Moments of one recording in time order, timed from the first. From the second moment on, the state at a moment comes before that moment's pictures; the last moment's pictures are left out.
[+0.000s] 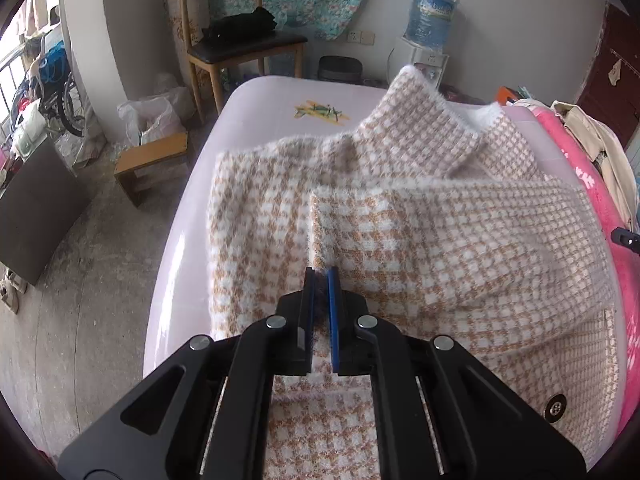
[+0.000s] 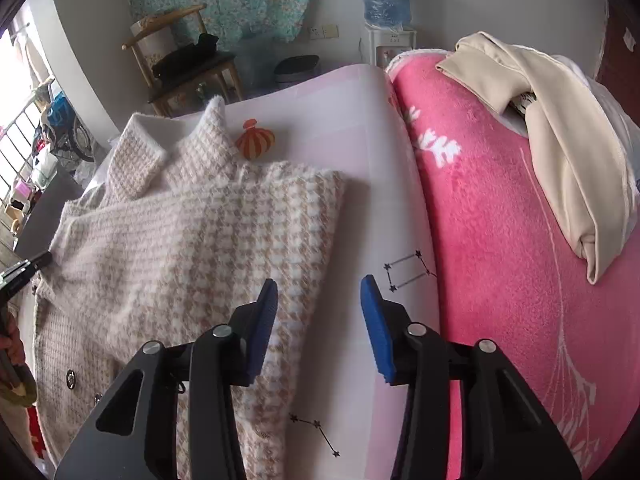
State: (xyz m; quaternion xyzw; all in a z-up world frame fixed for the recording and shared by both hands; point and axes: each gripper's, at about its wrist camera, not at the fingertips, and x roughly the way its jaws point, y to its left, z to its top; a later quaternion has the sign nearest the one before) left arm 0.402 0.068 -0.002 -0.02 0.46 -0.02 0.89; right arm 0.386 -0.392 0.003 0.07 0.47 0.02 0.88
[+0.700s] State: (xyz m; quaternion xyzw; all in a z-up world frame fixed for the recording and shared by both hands) left arm 0.344 0.094 0.025 -0.04 0.44 -0.04 0.90; right arm 0.321 -0.352 0.028 -0.05 0.47 -0.01 0.88
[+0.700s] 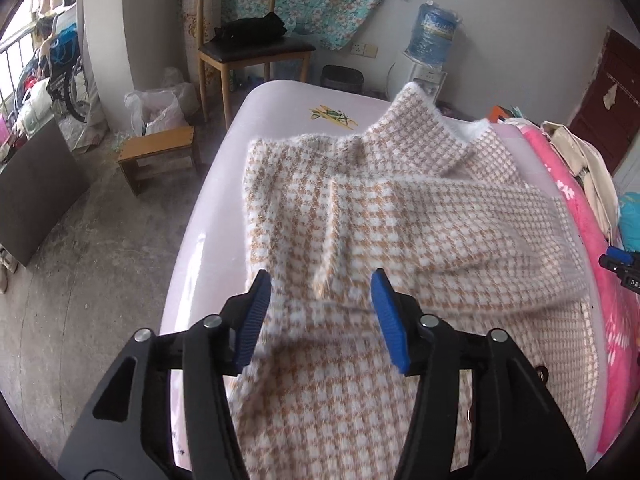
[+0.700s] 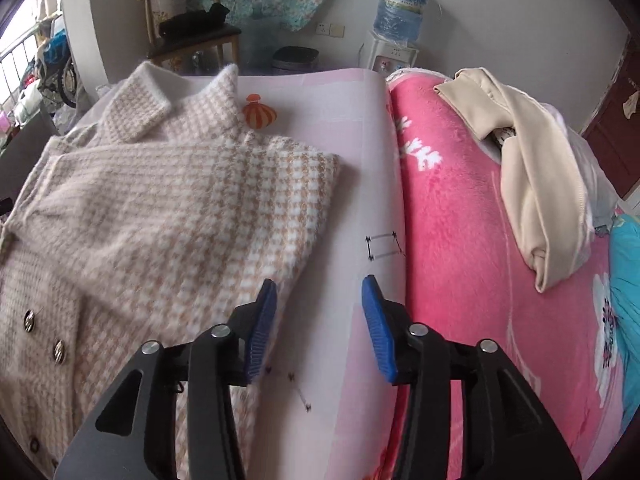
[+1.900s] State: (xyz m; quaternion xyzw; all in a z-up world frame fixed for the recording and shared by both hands) left arm 0.034 0.112 -0.048 -0.11 0.46 0.01 0.88; right arm -0.003 -0.294 -0.060 0.22 0.52 0.05 0.83
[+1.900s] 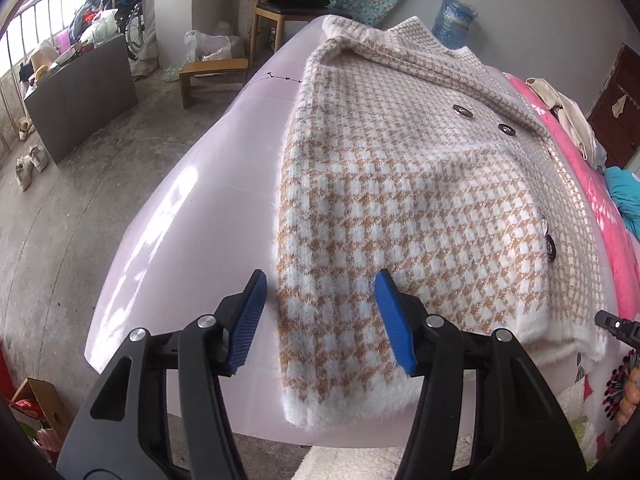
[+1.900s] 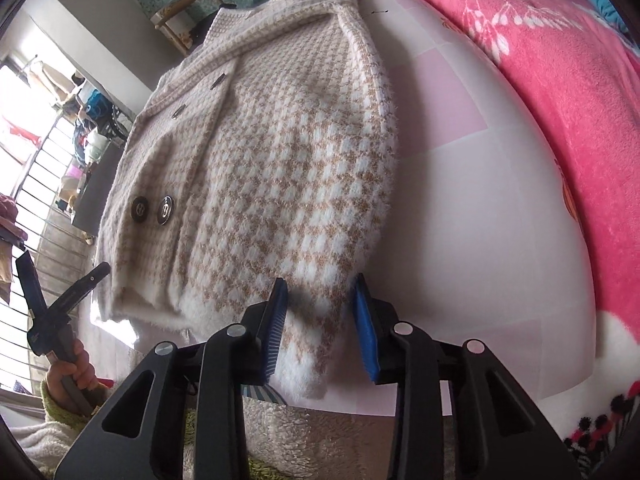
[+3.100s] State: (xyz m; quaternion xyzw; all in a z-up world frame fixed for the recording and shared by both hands) left arm -0.090 0.112 0.025 -0.11 0.41 -0.04 0.90; right arm -0.107 -0.325 -0.011 0.29 0.44 0.08 0.84
